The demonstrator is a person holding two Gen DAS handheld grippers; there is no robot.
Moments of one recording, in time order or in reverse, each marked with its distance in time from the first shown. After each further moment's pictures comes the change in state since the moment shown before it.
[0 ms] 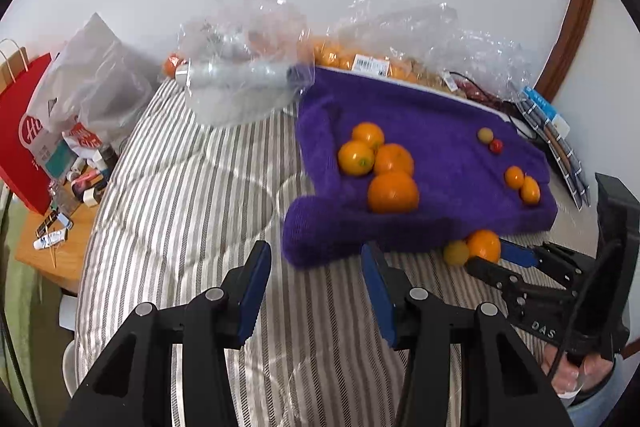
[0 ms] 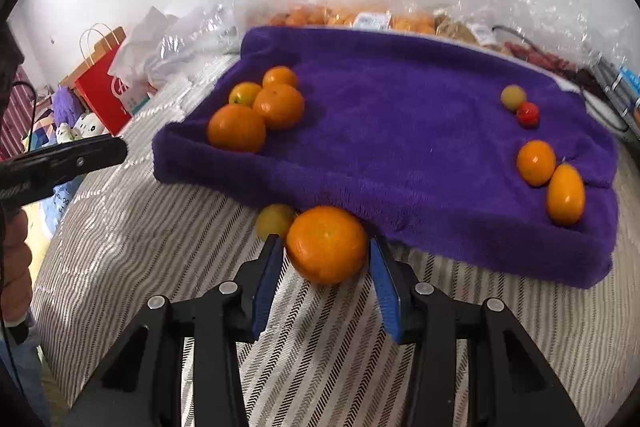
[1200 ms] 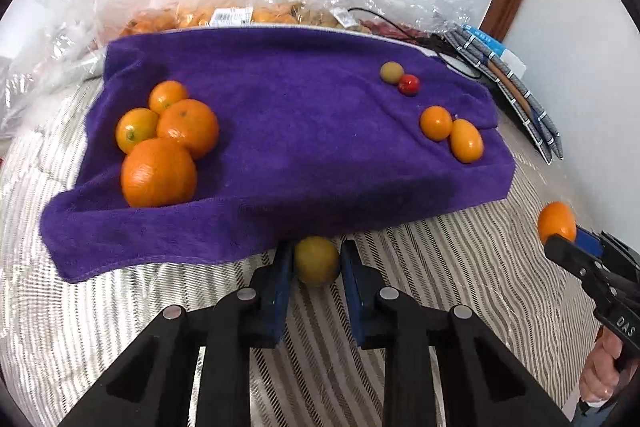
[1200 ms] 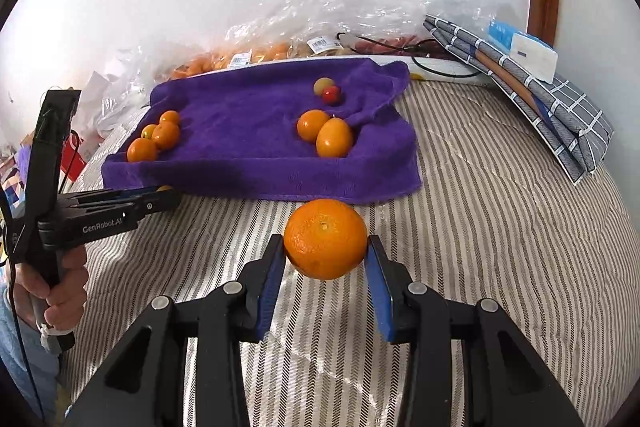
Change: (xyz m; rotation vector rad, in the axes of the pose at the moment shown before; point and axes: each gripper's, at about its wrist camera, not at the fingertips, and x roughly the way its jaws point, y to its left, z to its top) left arm 0.066 -0.135 -0.010 0.136 0.077 -0.143; right arm -0.106 -0.114 -0.061 0.179 -0.124 -0.157
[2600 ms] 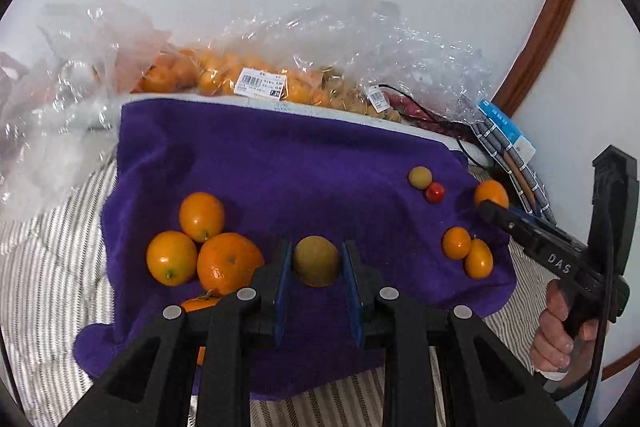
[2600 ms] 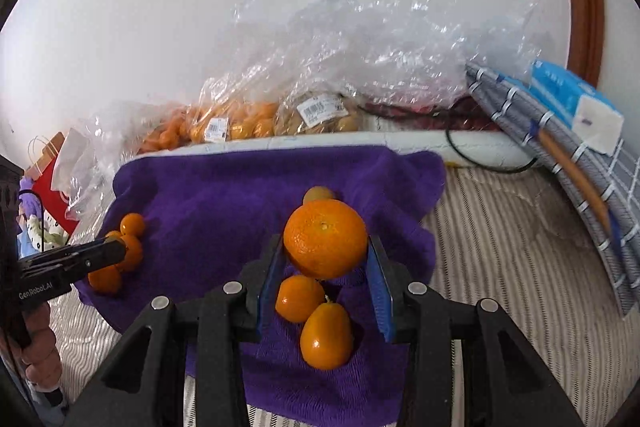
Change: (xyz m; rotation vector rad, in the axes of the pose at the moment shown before) left arm 0.006 0.044 0.066 -0.122 -0.105 -0.061; right arm 0.095 -0.021 0.118 0.026 -0.068 0.057
